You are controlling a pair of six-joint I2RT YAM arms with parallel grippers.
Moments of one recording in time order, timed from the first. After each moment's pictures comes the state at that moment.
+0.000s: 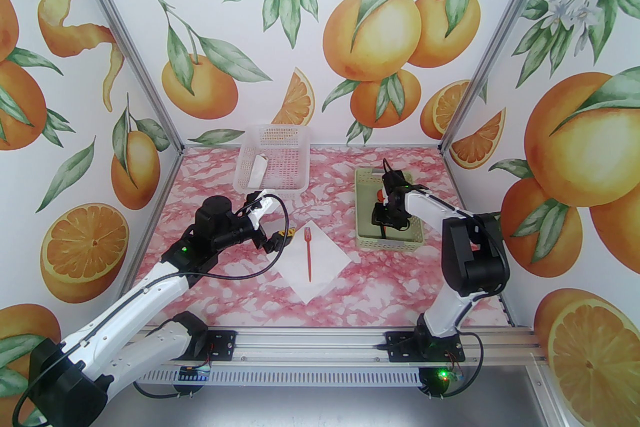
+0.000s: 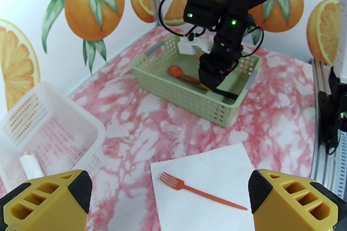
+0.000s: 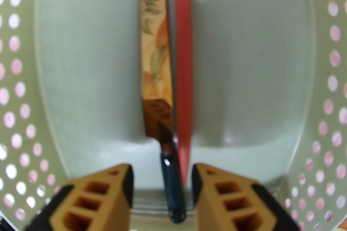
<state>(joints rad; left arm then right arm) -0.54 0.97 0.73 -0.09 0.41 0.26 0.14 1.79 1.14 -0.68 -0.04 0.30</state>
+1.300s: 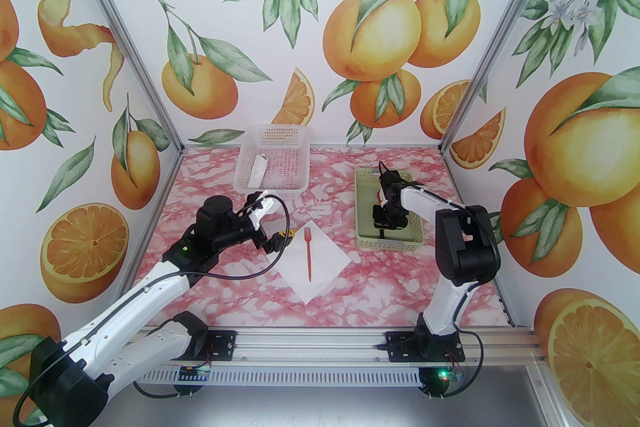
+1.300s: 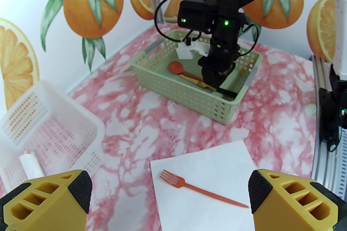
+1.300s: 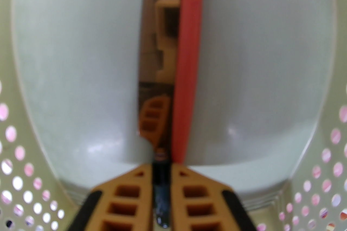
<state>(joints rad) -0.54 0.98 0.73 -0.09 0.41 0.27 0.14 1.86 1.20 -0.76 -0.04 0.26</state>
